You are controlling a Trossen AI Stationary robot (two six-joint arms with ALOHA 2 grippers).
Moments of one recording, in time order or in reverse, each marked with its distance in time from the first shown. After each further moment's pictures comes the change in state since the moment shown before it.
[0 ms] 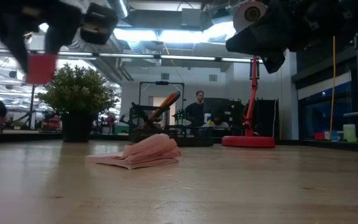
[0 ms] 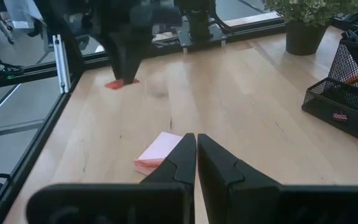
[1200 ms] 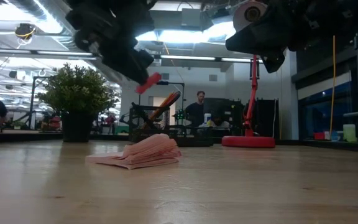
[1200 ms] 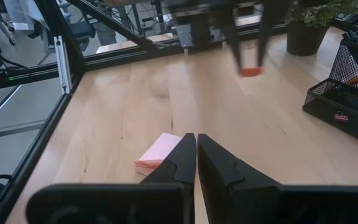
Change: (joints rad) left arm 0.558 -0.086 -0.132 0.326 0.201 -0.006; right arm 0.001 0.000 0.000 0.004 -0.002 0.000
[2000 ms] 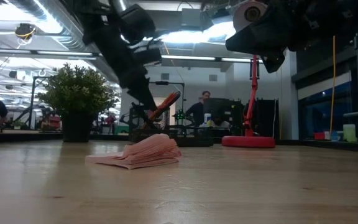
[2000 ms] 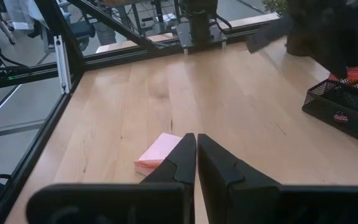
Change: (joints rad) left arm 0.169 0.108 -0.001 0.085 -0.349 -0.163; right arm 0.000 0.000 0.000 0.000 0.000 -0.003
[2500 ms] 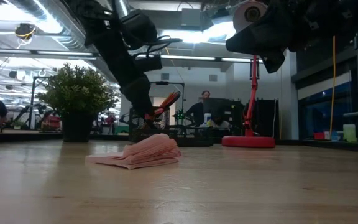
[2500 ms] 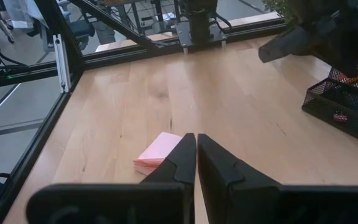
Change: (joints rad) left arm -0.002 0.038 0.000 0.006 -0.142 -0.032; right arm 0.000 0.000 0.000 -0.005 0.000 0.000
